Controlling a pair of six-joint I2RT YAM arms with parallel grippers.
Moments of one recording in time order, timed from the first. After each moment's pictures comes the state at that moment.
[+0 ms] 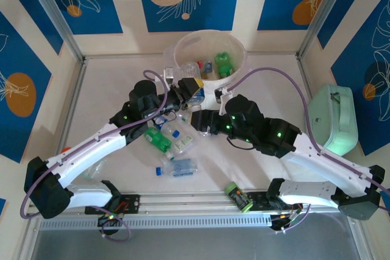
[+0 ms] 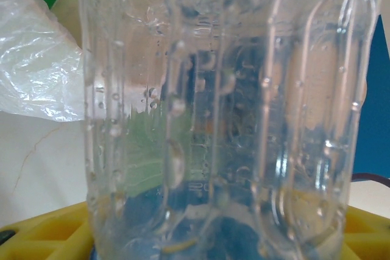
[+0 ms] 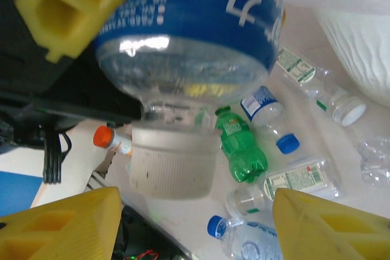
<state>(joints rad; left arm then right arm) -0.75 1.24 1.03 0.15 0.29 -1.32 1.02 1.05 1.19 -0.62 0.11 0.81</state>
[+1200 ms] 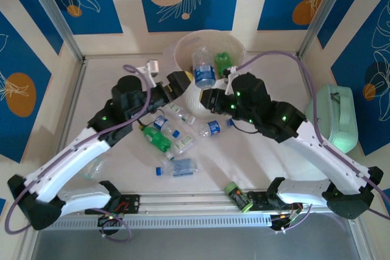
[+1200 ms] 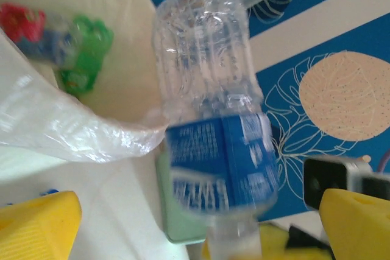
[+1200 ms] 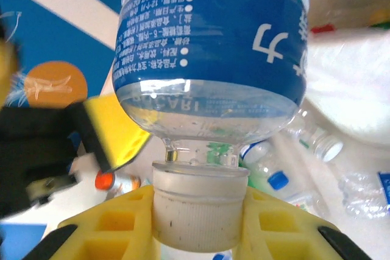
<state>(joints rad) -0.75 1.09 1.18 -0.20 0.10 -1.00 0.84 1.15 1.42 -0.73 0.07 0.80</state>
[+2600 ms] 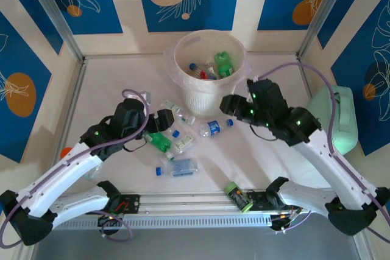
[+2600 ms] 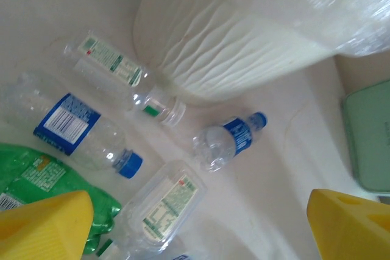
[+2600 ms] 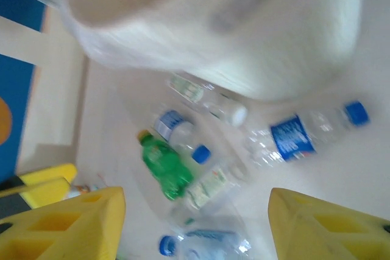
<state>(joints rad) -0.72 0.96 0.96 -0.64 -0.06 -0.76 0.67 1.00 1.24 -0.92 0.03 0.86</state>
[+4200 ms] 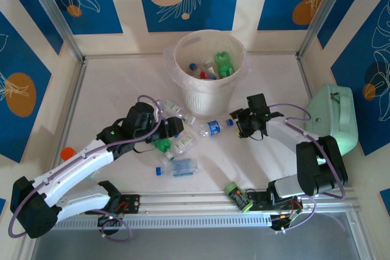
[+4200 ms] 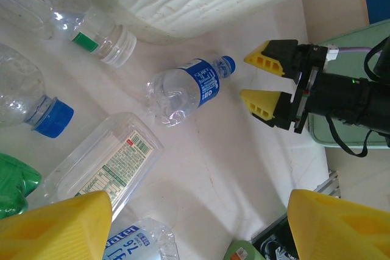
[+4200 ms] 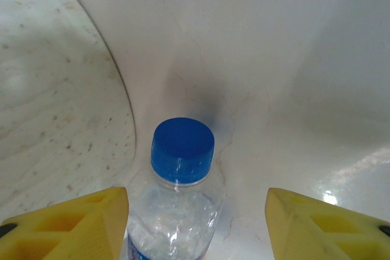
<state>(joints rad) -0.71 1.04 0.82 -0.42 0.20 -0.87 0.26 1.42 0.72 -0.32 -0.26 1.38</state>
